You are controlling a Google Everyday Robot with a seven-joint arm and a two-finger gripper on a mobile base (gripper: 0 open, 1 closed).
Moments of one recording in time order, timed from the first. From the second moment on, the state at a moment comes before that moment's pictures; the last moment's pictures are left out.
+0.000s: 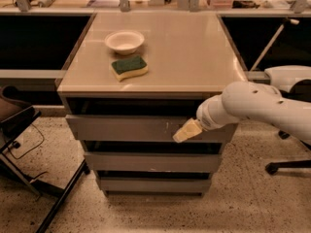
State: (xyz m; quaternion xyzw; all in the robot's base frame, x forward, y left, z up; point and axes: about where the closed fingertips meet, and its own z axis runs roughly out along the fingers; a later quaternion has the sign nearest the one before) arm 0.603 -0.134 0.688 -0.40 0.86 0.06 0.31
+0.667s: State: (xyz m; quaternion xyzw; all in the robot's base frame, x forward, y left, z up) arm 0.600 -0.127 0.668 -0.40 0.86 0.06 0.31
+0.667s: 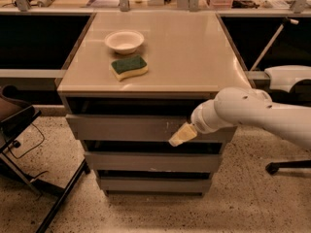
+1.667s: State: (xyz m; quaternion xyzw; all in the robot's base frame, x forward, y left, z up) arm 0.609 -0.107 0.633 -0.40 0.87 0.06 0.28
